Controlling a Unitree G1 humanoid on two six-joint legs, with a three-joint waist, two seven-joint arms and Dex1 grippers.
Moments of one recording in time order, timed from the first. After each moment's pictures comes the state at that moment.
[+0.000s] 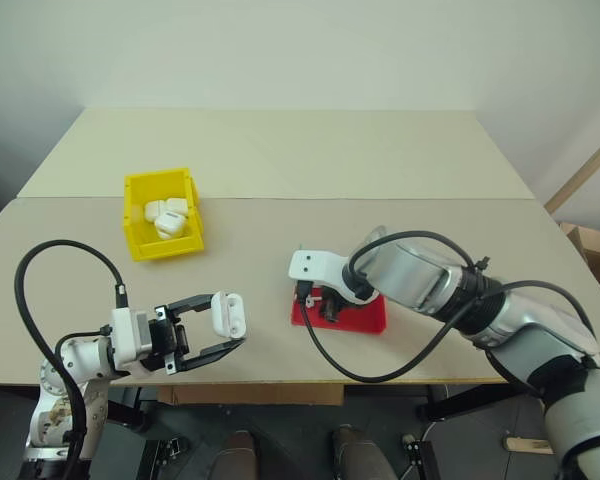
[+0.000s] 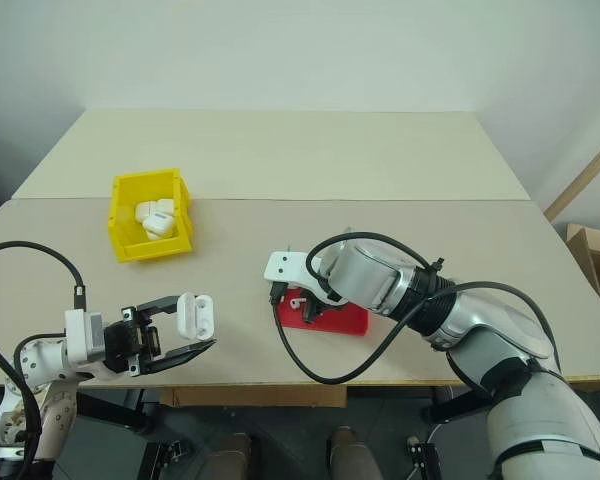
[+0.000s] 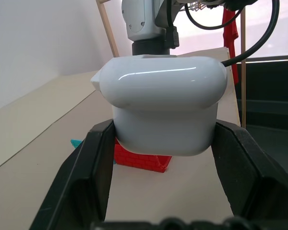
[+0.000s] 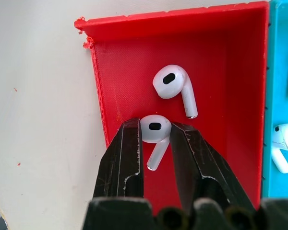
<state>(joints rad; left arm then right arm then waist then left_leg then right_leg) 0.04 0.58 0.20 -0.20 -0.55 -0.22 -1.26 -1.16 -0.56 0.92 -0.10 0.21 1.30 0.92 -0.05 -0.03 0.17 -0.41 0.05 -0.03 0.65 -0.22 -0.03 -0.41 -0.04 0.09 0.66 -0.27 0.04</state>
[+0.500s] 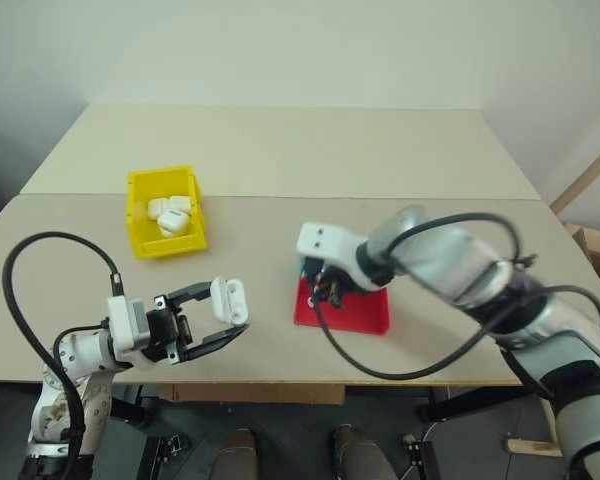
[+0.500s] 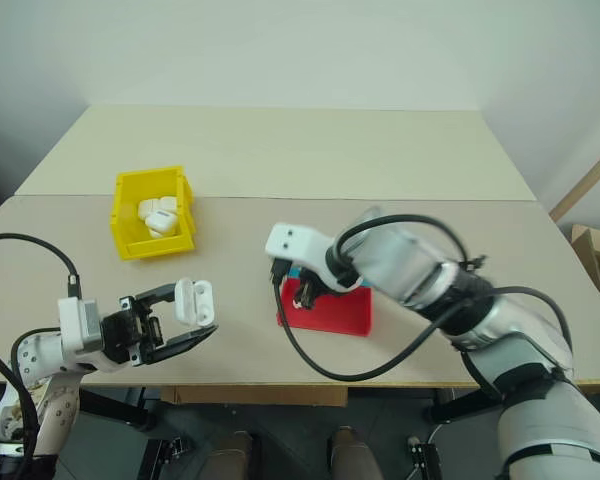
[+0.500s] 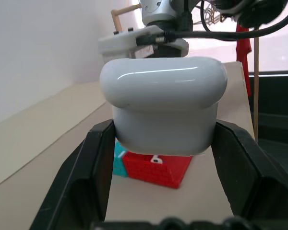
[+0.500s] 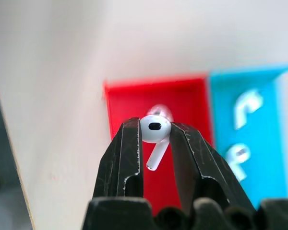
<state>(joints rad) 0.00 0.57 0.19 -0.30 -0.62 -0.14 -1.16 -1.07 -0.65 0.53 -0.35 0.33 1.32 0.93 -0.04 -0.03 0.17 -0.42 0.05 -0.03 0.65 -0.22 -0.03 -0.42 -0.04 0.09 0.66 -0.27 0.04</state>
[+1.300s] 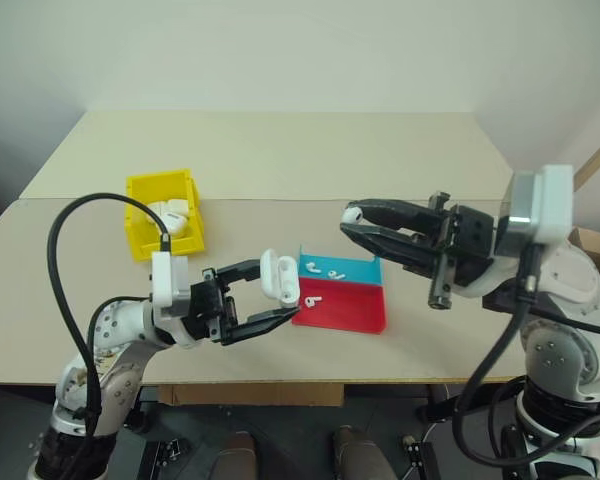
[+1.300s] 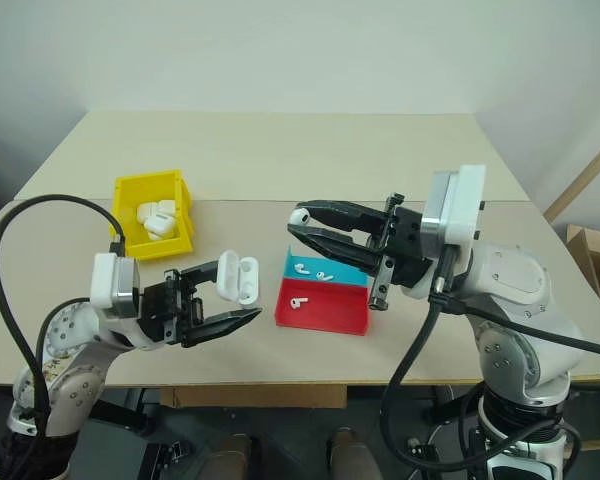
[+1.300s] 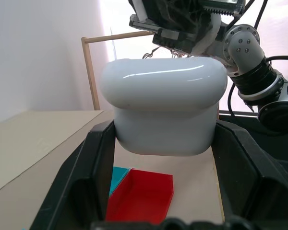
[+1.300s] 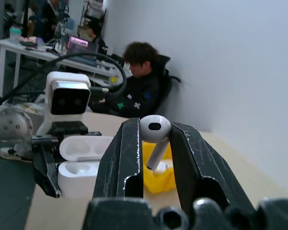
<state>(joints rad) -0.17 0.58 0.06 -0.50 -0.73 0.22 -1.00 -0.49 -0.44 -0.19 -0.65 0.69 0.48 0.92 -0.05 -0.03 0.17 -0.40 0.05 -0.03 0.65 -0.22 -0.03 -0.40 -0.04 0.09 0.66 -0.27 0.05</state>
